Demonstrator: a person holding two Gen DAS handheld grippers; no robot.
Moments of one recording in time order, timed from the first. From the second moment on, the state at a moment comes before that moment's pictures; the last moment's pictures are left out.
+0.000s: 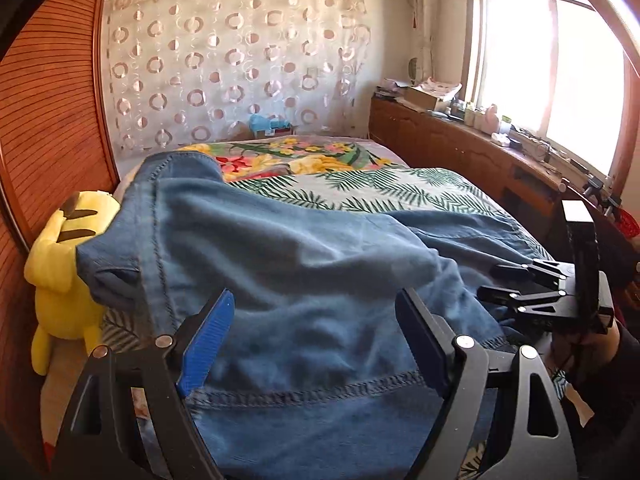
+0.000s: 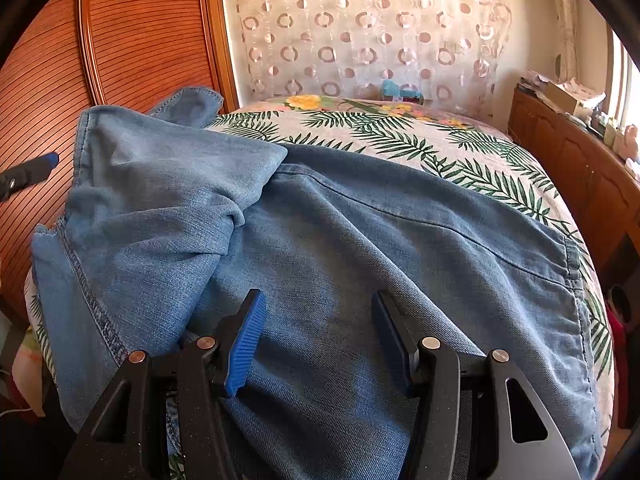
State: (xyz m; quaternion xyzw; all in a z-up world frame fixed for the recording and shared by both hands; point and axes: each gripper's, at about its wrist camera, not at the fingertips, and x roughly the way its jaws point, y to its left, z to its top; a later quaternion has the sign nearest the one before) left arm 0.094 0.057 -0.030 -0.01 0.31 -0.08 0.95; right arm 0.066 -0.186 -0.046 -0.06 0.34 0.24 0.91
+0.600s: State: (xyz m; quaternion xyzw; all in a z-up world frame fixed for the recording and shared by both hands) left arm 0.089 0.024 -0.061 -0.02 0.33 -0.11 0.94; right arm 0.059 -0.197 -0.038 -0.07 0.33 0.22 0.91
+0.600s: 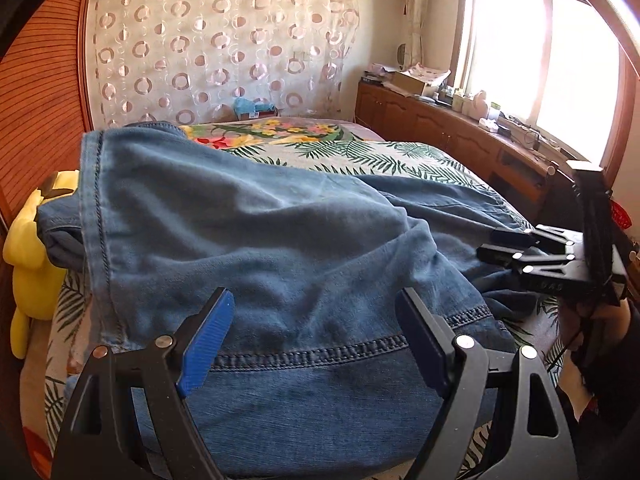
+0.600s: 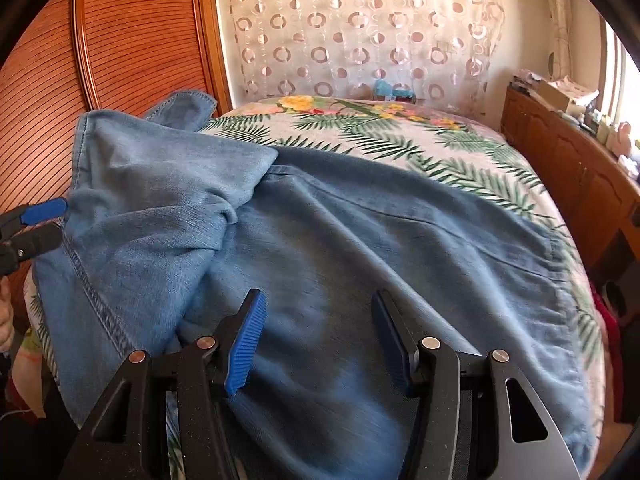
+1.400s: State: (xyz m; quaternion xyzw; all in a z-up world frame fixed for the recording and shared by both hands) left arm 0.092 0.007 -0.095 -0.01 0.36 -0.11 0.93; right arm 0.018 -0.360 -0.058 -0.01 0.36 0.09 0.93
